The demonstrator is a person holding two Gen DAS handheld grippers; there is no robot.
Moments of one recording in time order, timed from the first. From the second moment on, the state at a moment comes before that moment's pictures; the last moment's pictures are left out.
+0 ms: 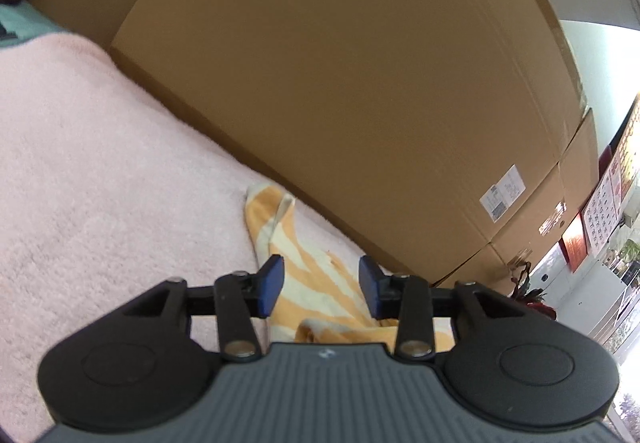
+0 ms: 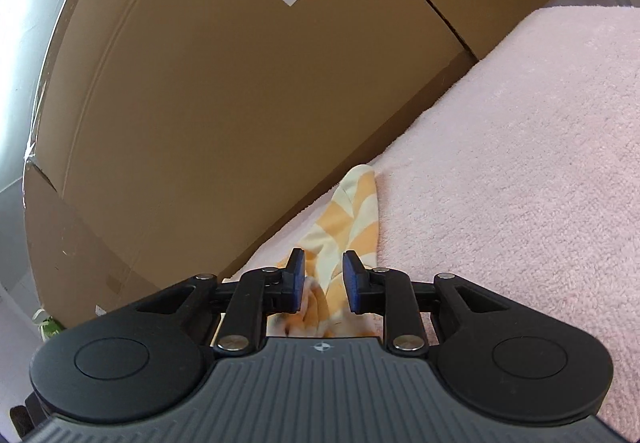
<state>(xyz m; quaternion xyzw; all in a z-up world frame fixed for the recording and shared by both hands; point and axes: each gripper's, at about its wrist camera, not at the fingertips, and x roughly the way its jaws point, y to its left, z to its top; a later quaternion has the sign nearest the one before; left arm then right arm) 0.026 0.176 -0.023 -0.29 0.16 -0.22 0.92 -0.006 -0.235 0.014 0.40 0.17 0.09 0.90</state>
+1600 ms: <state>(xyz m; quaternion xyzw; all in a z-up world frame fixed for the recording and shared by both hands) -0.118 0.176 -0.001 0.16 0.23 -0.44 0.85 -0.160 -0.149 0.026 -0.35 0.16 0.27 0.88</state>
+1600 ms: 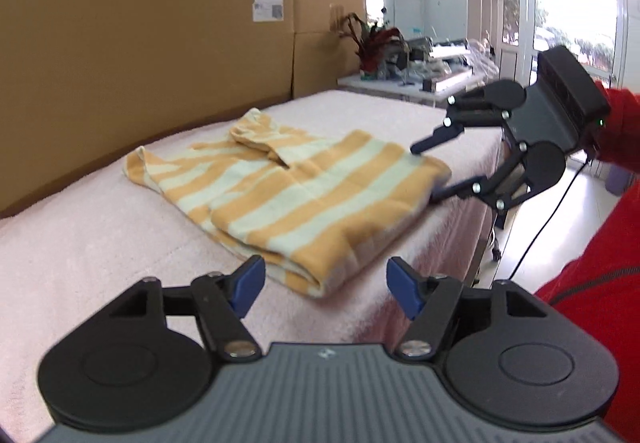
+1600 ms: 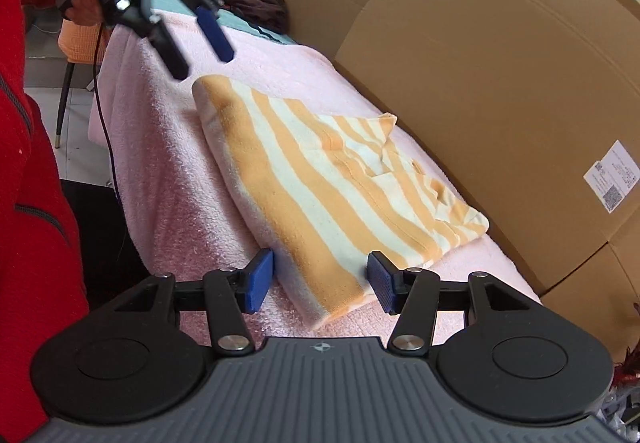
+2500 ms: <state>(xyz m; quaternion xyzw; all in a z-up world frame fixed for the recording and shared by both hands) -0.068 0.193 0.007 -0.05 0.20 -0.45 0.87 -0.129 -0.161 0.051 -0.20 0.10 0.22 0.95</state>
